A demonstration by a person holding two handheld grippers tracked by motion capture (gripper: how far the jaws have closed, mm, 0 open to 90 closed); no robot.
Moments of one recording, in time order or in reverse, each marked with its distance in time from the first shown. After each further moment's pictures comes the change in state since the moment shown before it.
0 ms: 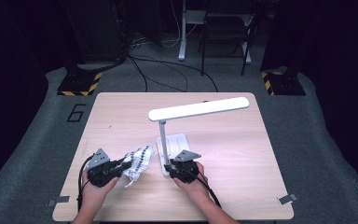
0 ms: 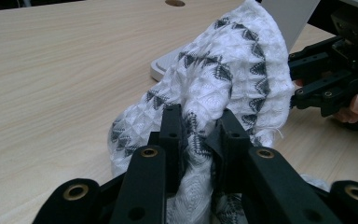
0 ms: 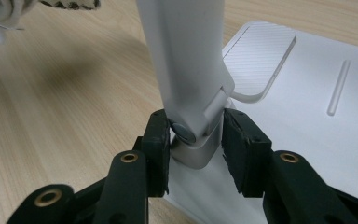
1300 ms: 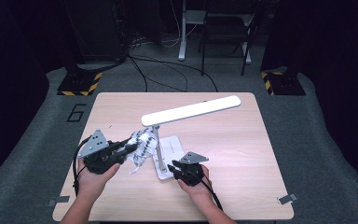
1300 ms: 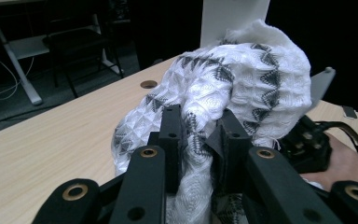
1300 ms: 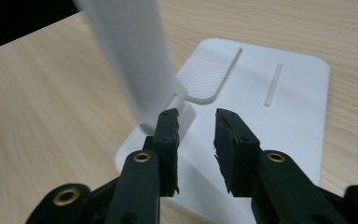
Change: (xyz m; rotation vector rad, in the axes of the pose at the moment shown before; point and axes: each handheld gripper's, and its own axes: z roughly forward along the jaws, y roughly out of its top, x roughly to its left) left arm -0.043 0.102 -0.037 -0.149 -0.052 0.162; right arm 0.003 -0.001 -0.025 -0.058 0.012 0.042
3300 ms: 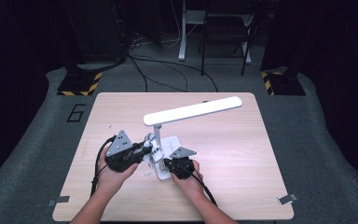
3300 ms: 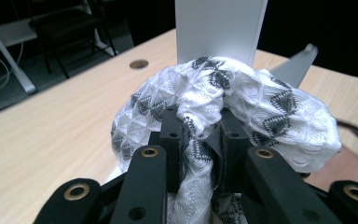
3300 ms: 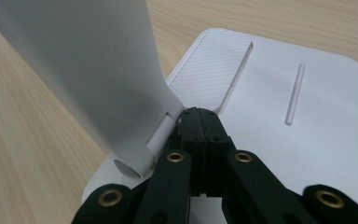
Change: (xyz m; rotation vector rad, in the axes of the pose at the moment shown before) left arm -0.016 -0.019 0.052 0.100 -0.012 0.028; right arm -0.002 0.007 0.042 0.054 -0.029 -0.032
